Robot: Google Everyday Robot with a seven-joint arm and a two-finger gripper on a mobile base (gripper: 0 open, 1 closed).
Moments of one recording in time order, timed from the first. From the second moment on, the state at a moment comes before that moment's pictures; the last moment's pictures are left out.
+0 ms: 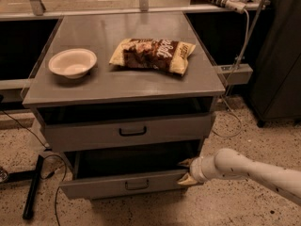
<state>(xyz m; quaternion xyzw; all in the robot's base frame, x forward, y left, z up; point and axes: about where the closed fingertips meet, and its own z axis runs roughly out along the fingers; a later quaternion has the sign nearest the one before) 0.554 -0.146 0.398 -0.65 0.68 0.10 0.32</state>
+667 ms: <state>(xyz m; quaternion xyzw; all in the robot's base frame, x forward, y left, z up) 0.545 -0.150 0.399 -0.65 0.68 0.10 0.33</state>
